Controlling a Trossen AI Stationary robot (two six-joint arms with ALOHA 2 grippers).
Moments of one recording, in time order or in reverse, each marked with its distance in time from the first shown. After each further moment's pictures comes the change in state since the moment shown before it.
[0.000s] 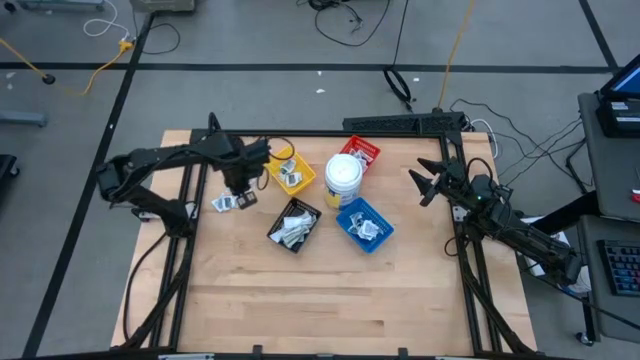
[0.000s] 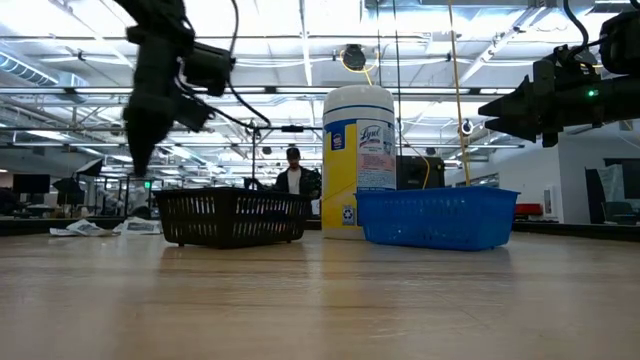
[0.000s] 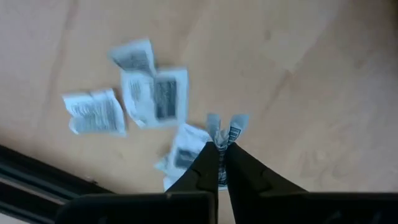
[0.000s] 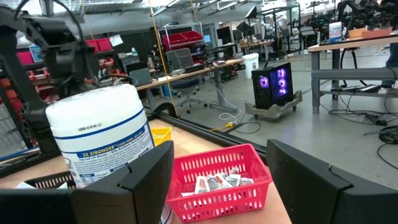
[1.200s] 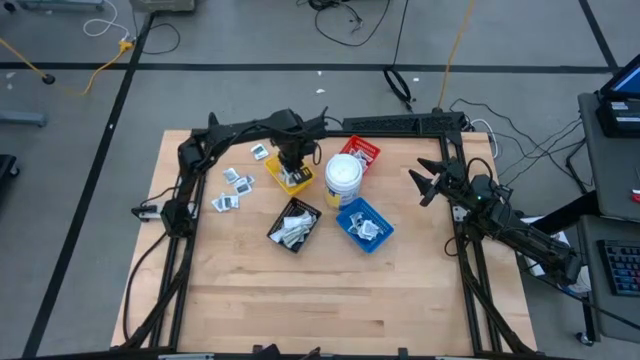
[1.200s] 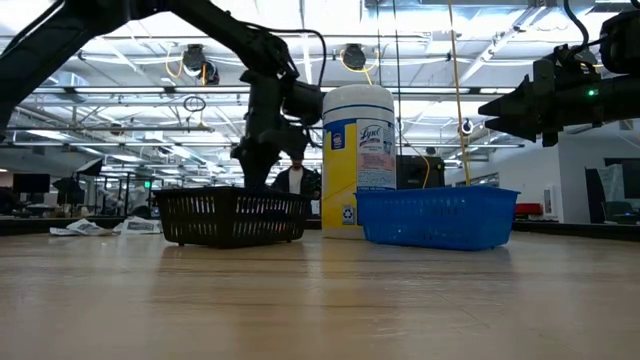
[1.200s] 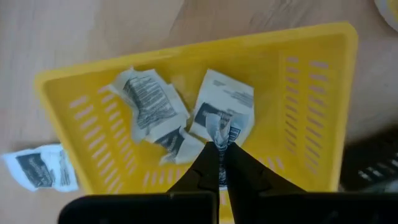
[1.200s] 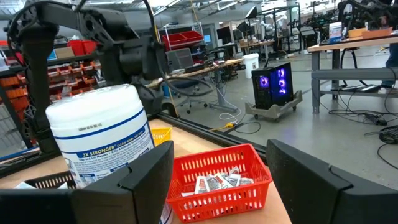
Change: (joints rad) left arm 0.024 0.671 0.740 -0.066 0.021 0.000; right arm 0.000 0.000 0.000 0.000 0.000 0.000
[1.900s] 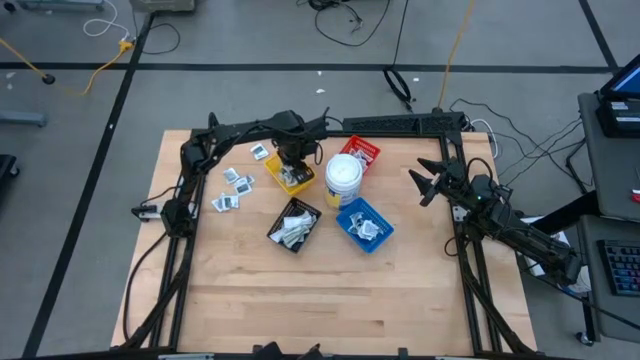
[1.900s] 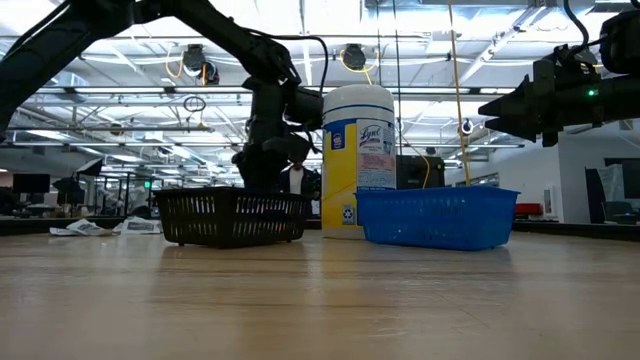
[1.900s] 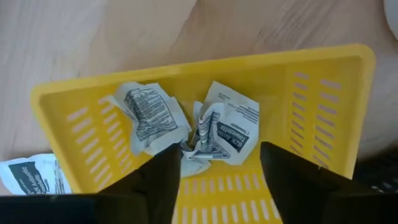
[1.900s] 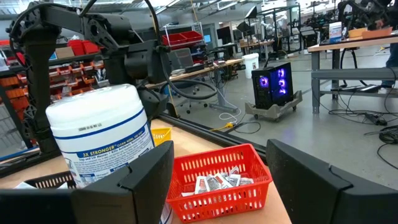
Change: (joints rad) left arm 0.005 0.024 0.000 0.035 0.000 -0.024; right arm 0.000 0.000 0.000 0.000 0.000 0.000
